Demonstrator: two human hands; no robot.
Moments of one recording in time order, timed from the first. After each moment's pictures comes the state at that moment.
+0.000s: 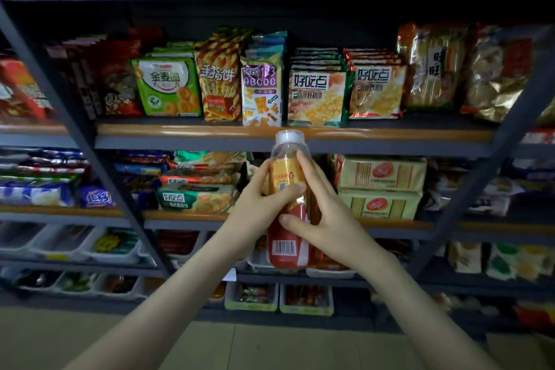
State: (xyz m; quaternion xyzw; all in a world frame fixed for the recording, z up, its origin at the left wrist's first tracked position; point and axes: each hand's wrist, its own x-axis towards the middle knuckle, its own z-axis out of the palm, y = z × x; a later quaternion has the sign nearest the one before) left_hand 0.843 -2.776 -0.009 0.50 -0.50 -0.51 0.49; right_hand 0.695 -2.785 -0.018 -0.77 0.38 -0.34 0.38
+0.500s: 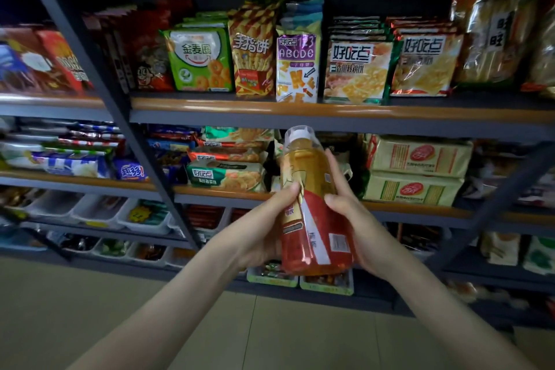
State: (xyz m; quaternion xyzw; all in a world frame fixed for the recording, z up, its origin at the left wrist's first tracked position) left_hand 0.884 -2.759 -0.043 0.46 -0.37 -0.69 0.42; right_hand 0.720 -2.772 -0.044 -0.57 0.28 -0.37 0.68
